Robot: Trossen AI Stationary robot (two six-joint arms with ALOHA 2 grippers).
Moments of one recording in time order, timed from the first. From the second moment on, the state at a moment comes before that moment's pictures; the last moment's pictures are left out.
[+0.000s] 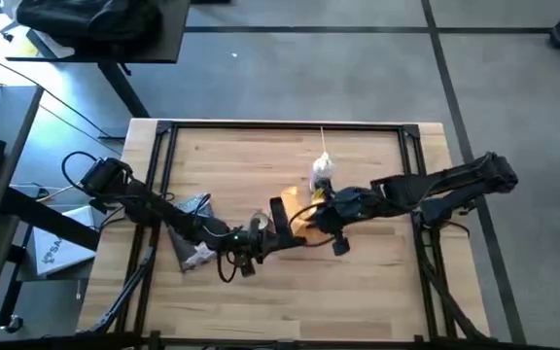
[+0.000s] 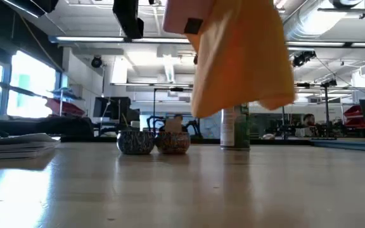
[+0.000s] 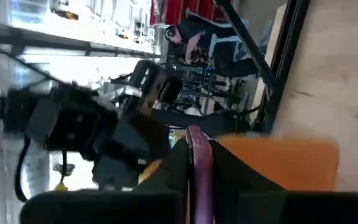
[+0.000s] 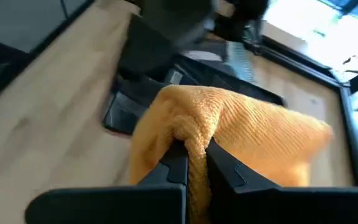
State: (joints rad) left arm -0.39 1.64 0.77 0.96 -0.35 1.42; right arm 0.28 1.44 1.29 -0.51 0.11 -0.23
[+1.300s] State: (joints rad) left arm -0.09 1.64 0.75 1.22 -0.10 -0.07; right arm 0.51 1.36 1.19 -0.63 0.91 0.17
